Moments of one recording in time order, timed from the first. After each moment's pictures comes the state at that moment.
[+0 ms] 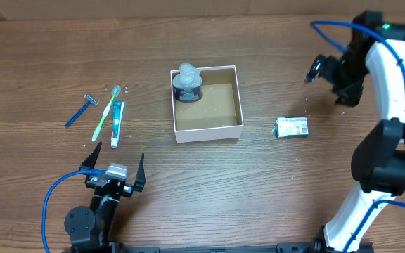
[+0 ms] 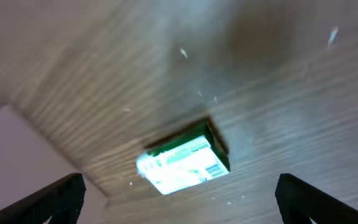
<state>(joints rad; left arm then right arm) 0.16 0.01 0.01 -0.05 0.37 0.26 -0.16 2.09 1.88 -1.35 -0.20 0.43</state>
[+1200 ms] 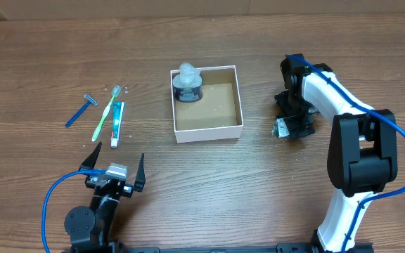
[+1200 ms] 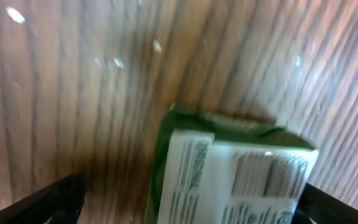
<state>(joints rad) 0.16 0.01 0.01 -0.05 0.37 0.26 0.12 2.08 1.45 -0.97 0.15 1.42</state>
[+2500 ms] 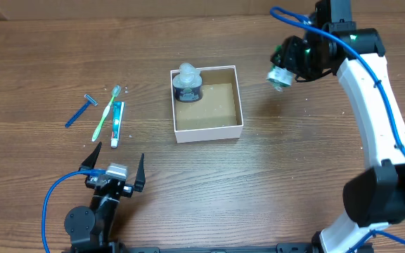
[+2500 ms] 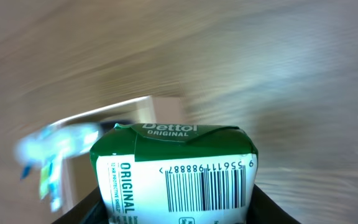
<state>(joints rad) 0.16 0.01 0.01 -0.05 0.37 0.26 0.12 1.83 1.82 -1.03 -0.34 0.39</state>
